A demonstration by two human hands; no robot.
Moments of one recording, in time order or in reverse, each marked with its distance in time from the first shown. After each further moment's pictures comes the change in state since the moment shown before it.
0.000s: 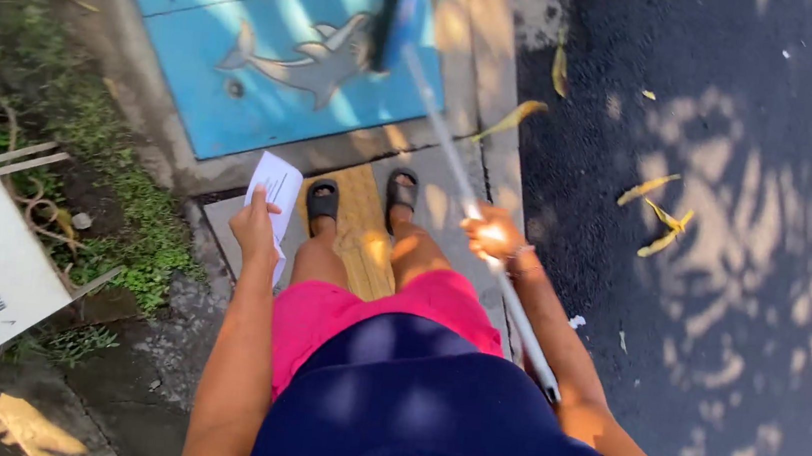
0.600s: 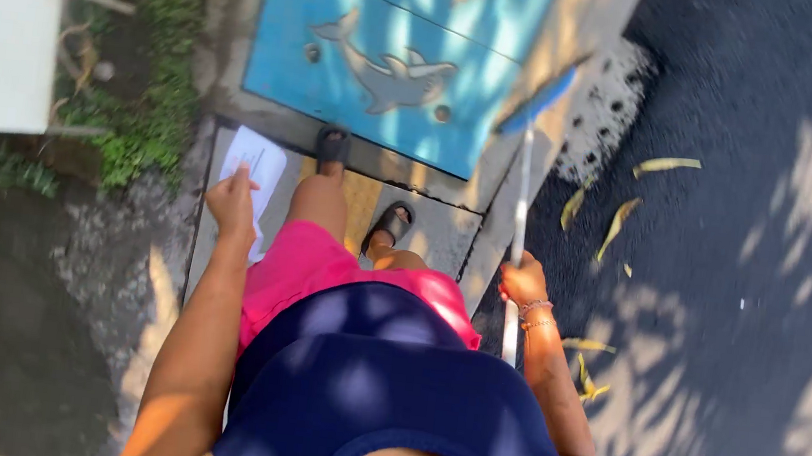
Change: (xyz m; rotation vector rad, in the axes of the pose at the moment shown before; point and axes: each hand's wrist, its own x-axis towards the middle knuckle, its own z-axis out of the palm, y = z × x) left_hand -0.054 -0.017 -0.047 -0.231 0.427 0.084; right_hand 0.034 -0.123 -0.065 -0.595 0.161 -0.033
